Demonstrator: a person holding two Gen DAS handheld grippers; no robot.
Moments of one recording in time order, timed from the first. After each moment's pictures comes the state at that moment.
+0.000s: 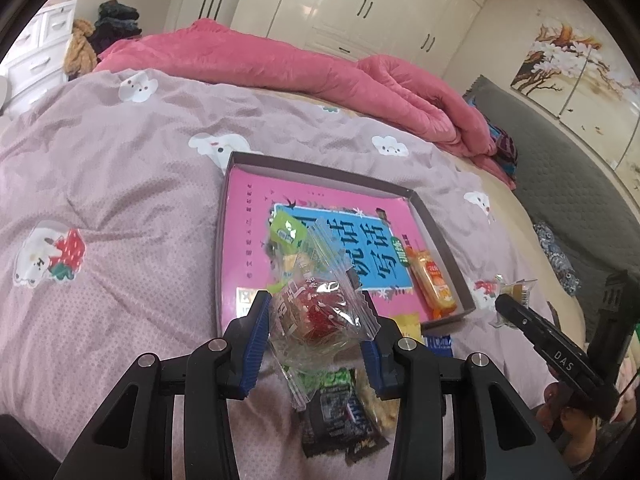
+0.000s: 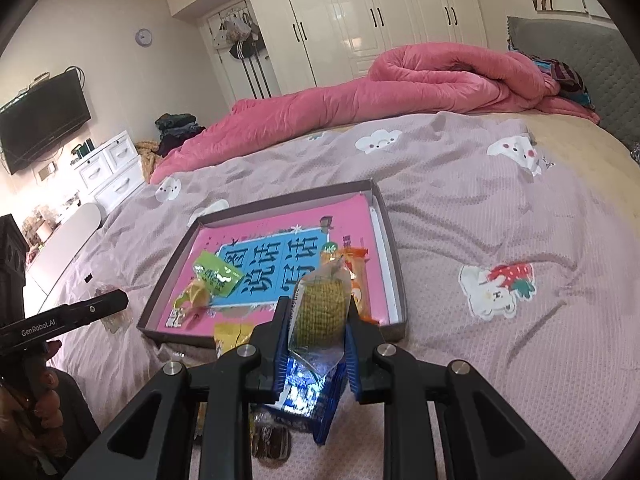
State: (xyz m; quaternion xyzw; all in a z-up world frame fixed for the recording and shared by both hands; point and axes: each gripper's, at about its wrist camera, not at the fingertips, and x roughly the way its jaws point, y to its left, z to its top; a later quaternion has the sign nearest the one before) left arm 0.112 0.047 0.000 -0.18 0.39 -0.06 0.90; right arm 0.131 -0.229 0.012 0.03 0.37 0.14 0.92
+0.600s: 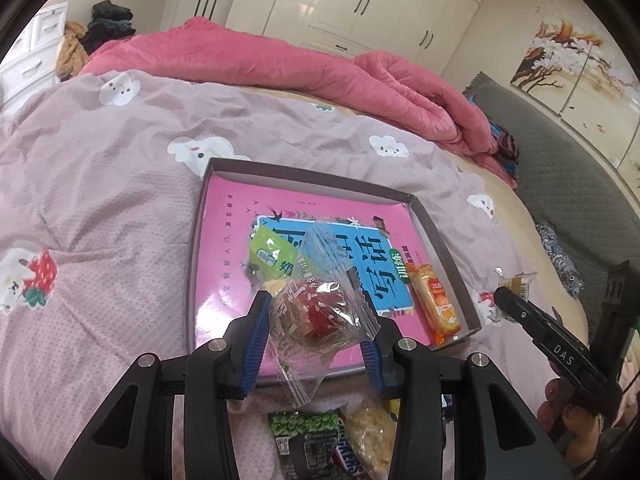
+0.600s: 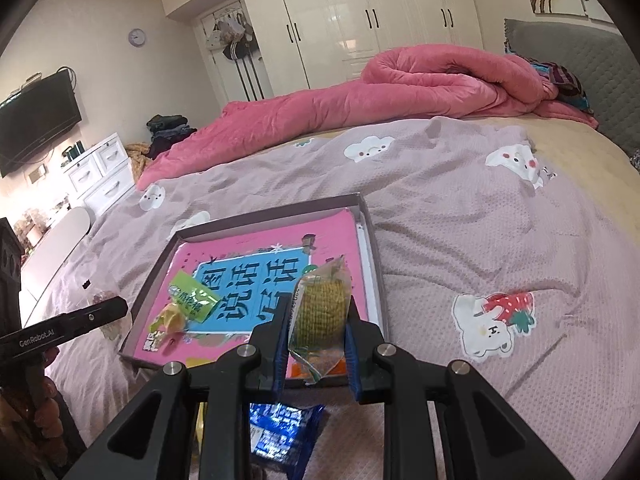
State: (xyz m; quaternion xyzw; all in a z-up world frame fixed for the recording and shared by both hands) left arm 0.150 0.031 -0.008 -0.18 0.39 -0.06 0.90; right arm 0.168 -0.234 0.006 0.02 0.37 0.13 0.92
